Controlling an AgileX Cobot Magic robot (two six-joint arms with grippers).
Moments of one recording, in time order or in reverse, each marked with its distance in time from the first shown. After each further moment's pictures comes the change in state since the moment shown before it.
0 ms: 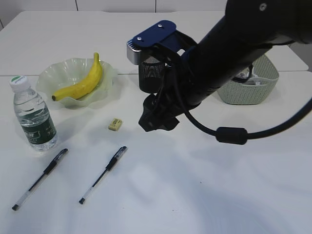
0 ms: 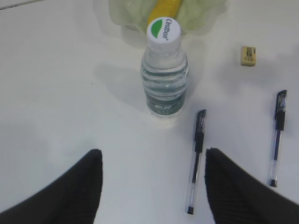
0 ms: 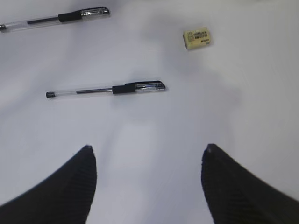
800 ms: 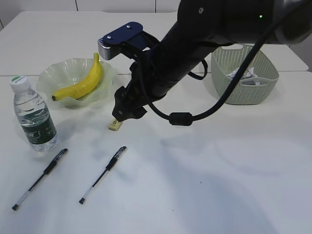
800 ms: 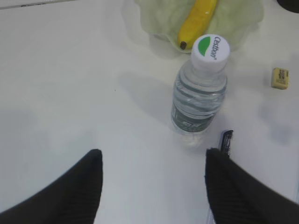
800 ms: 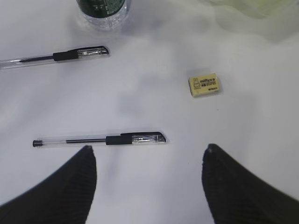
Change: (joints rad) left arm 0.135 0.075 0.000 -0.087 -0.100 0.080; right arm 0.000 0.234 -0.247 0.092 0.003 -0.098
